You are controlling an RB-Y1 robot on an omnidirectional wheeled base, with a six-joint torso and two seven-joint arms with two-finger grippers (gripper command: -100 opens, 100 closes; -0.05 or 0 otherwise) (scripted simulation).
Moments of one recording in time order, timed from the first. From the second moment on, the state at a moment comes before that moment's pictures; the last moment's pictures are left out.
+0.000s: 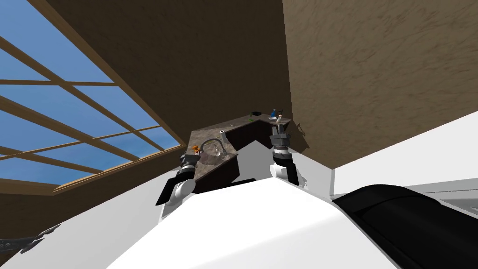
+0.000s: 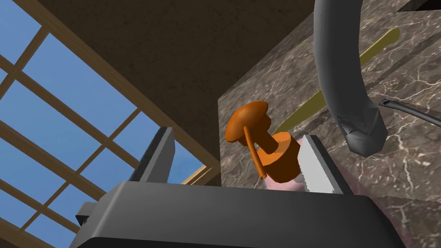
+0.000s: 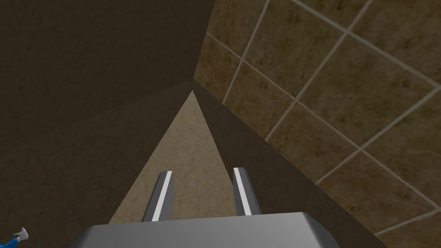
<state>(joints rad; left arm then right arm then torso) 0.41 0.01 0.24 -2.14 0.64 0.17 0.27 0.49 0.01 -0.02 -2.32 -0.01 -0.50 -0.17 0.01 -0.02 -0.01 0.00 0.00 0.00</state>
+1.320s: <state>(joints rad) 0.44 0.22 0.33 -2.12 0.65 0.24 0.28 0.49 0.01 -0.02 -2.32 -0.01 -0.50 -0.17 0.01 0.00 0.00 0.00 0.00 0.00</state>
